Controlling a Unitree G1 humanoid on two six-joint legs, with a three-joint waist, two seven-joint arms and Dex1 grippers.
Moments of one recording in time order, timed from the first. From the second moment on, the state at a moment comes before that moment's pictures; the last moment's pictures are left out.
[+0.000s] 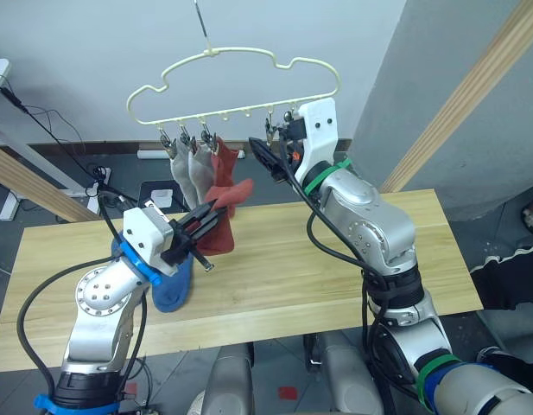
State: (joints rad) left arm -0.07 0.53 0.13 -0.27 -0.29 -0.18 -0.71; right arm -0.80 0.02 0.14 -0.15 0.31 0.72 0.12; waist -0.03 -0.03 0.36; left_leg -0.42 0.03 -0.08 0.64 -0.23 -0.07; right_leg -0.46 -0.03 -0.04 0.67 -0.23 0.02
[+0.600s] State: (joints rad) left arm -0.07 0.53 0.13 -0.28 -0.29 -0.18 -0.69; right arm -0.85 0.08 0.12 -0.10 0.29 0.69 0.13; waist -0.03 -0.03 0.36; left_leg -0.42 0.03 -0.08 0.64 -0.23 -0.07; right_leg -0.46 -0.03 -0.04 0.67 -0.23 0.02
